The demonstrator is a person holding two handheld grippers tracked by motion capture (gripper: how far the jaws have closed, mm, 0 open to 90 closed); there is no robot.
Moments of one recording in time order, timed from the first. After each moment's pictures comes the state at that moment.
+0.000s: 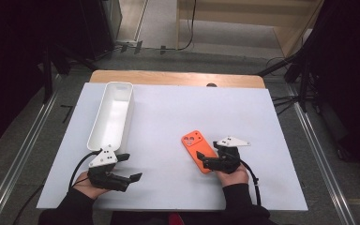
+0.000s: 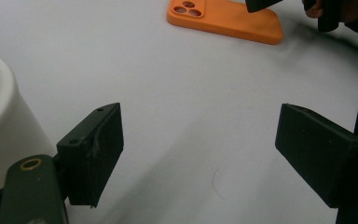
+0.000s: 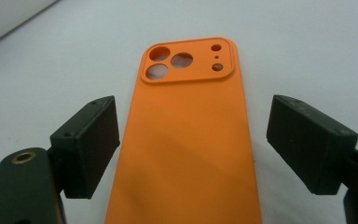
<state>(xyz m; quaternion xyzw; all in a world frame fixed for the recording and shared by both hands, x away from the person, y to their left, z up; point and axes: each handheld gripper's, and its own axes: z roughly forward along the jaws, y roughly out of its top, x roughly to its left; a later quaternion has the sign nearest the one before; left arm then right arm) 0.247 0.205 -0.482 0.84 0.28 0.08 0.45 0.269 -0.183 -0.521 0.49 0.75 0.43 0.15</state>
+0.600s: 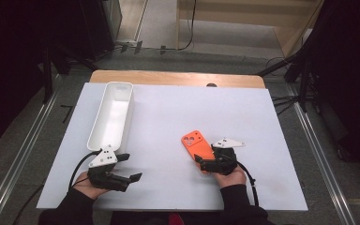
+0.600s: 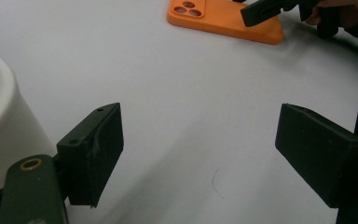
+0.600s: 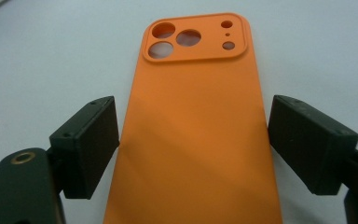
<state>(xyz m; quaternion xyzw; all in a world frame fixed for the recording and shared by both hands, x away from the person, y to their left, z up) 0.246 0.205 -0.482 0.85 0.28 0.08 0.45 0.269 -0.176 -0.528 0.49 0.76 0.40 0.14</state>
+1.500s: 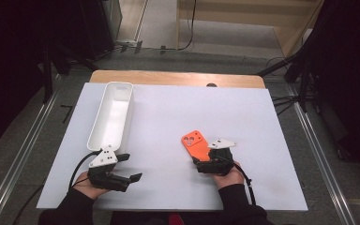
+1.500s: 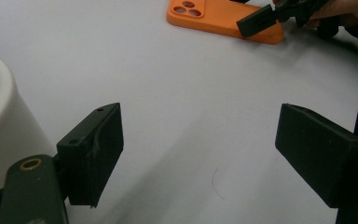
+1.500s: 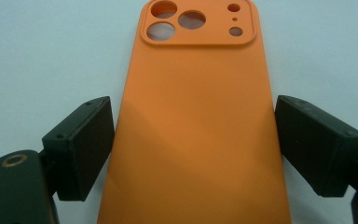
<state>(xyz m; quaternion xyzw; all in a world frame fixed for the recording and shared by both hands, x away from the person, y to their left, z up) 0.246 0.204 -0.482 0.85 0.28 0.08 0.45 0.270 -0.164 -0.529 0.48 0.79 0.35 0.16</state>
